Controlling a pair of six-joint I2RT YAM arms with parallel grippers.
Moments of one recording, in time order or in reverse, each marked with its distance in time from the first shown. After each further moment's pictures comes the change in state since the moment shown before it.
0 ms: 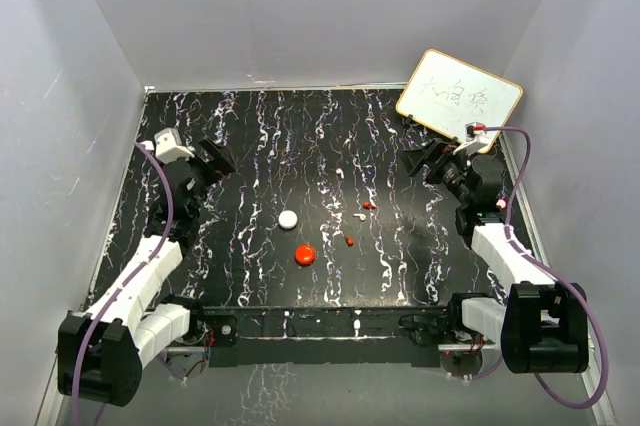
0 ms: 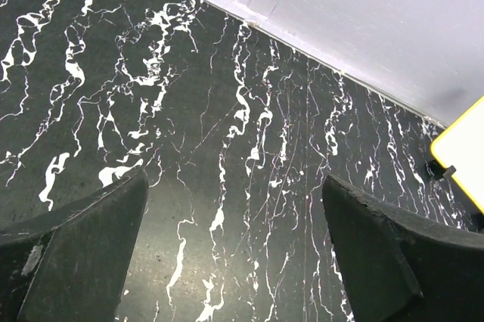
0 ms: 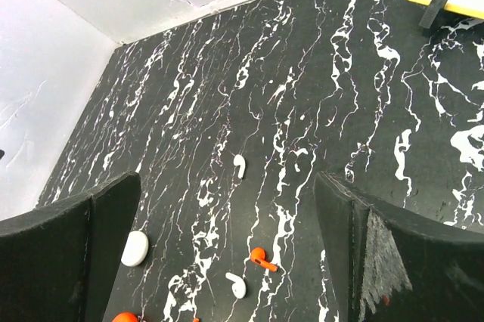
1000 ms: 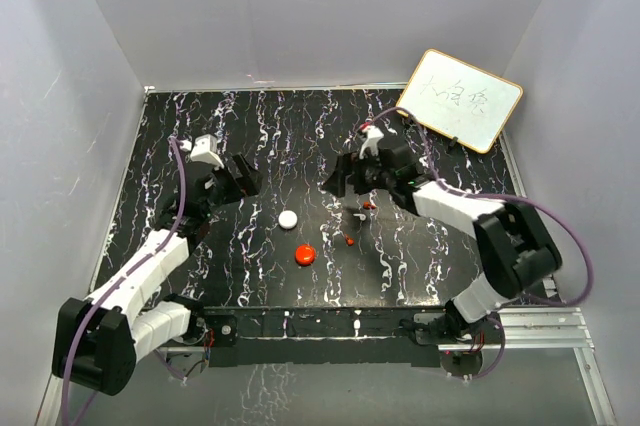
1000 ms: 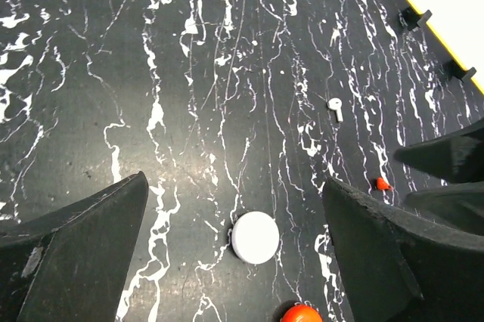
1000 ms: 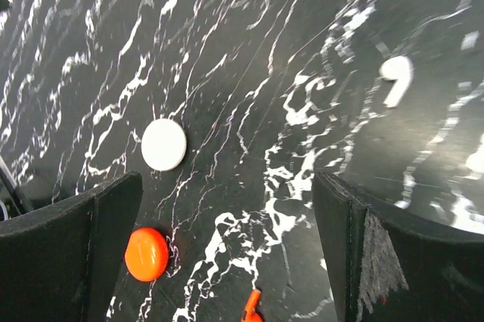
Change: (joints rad) left arm -0.100 0.076 0.024 -0.161 0.247 -0.006; right arm 0.473 0.407 0.332 -0.306 0.047 -0.166
